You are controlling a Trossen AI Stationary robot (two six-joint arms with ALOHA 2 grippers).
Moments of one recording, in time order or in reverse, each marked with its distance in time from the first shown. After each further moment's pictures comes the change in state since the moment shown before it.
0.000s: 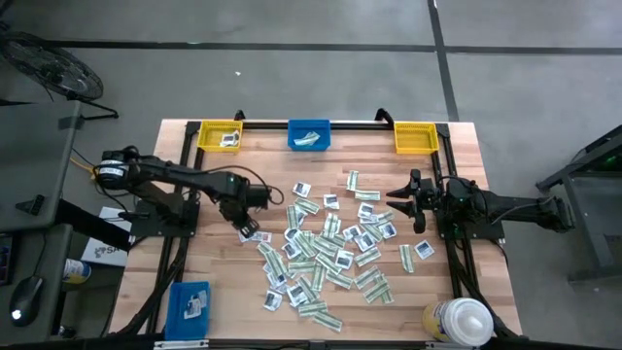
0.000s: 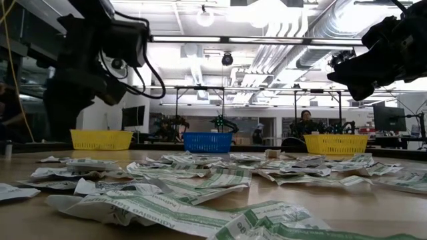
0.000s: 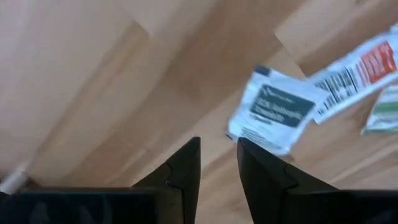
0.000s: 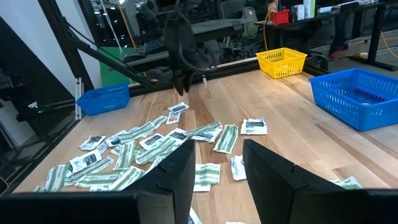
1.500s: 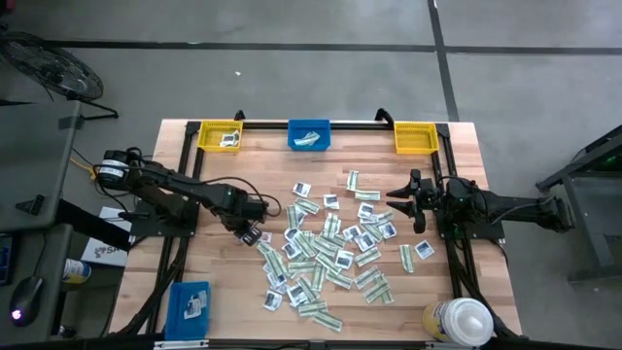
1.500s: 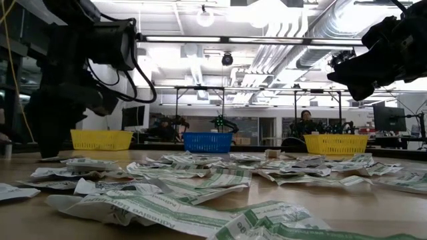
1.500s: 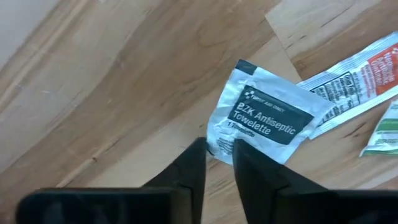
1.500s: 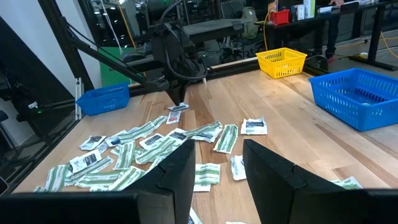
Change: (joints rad) left arm -0.101 0.047 -0.141 0.222 -0.011 -0.203; right arm 0.000 0.000 0.000 0.000 0.000 0.000
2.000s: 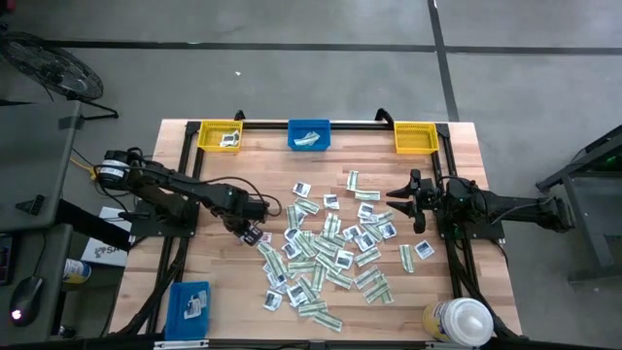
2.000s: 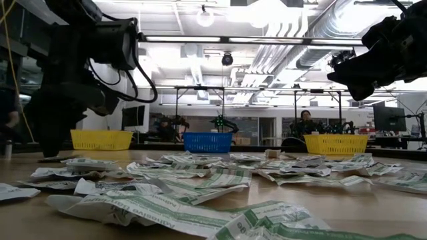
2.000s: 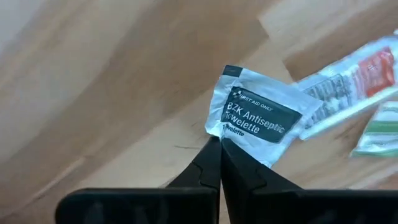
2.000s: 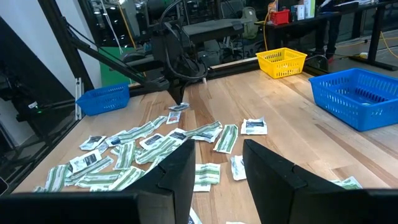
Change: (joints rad) left arm 0.011 -0.035 0.047 -0.027 -0.001 -0.014; right arm 0.000 0.000 0.000 0.000 0.000 0.000
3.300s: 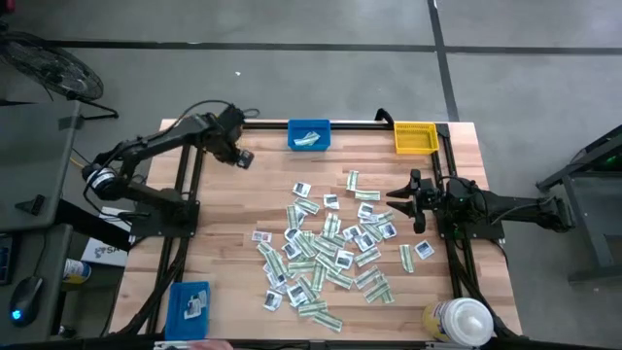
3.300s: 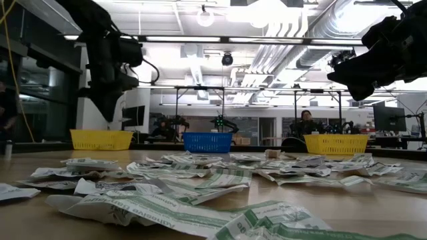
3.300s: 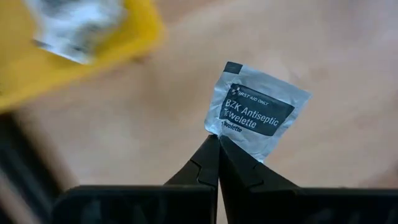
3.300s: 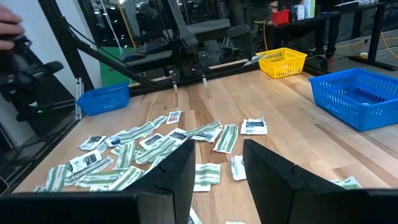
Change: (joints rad) left arm 0.911 -0.125 0.204 -0.120 -0.084 0.649; right arm 0.000 0.000 0.000 0.000 0.000 0.000
